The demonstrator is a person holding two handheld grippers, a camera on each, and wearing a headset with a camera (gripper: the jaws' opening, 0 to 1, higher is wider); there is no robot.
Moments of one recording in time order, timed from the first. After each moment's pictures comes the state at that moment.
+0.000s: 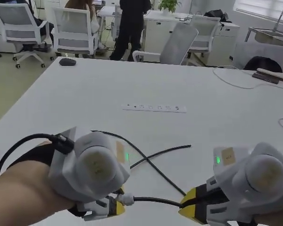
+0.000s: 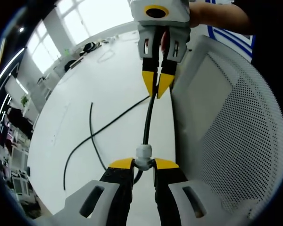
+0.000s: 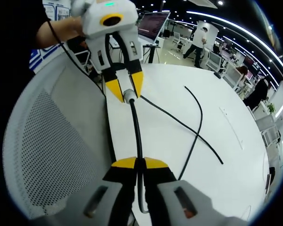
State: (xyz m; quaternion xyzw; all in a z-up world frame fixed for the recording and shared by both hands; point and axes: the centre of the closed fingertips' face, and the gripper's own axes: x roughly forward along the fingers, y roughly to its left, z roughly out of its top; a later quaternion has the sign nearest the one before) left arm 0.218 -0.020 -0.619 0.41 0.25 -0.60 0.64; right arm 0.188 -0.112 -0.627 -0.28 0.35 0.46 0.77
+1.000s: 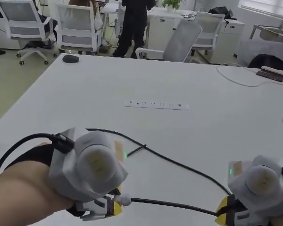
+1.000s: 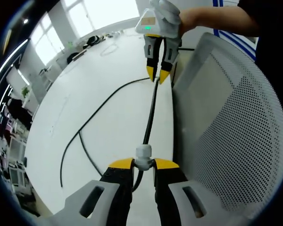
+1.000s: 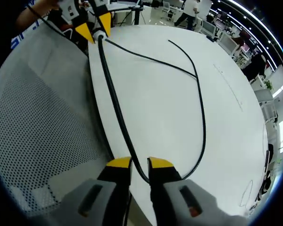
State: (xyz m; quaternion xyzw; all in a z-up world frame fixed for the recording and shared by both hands) left arm 0.215 -0.012 -0.630 0.40 0.28 -0.59 0.64; right arm 0.184 -0.187 -0.687 -0.31 0.47 0.39 0.73
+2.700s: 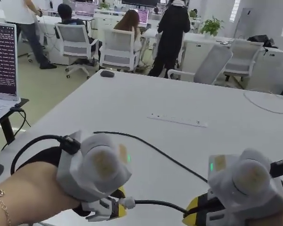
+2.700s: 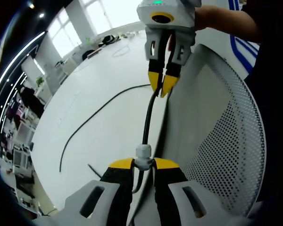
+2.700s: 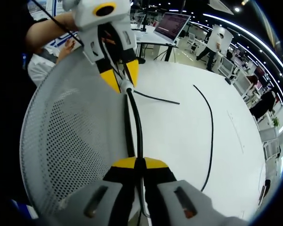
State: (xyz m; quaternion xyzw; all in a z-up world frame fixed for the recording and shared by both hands) left arm 0.148 -0.023 -0.603 0.38 0.29 -0.53 0.70; right arm 0.134 -0.131 -0.618 -0.32 0.34 0.50 0.73
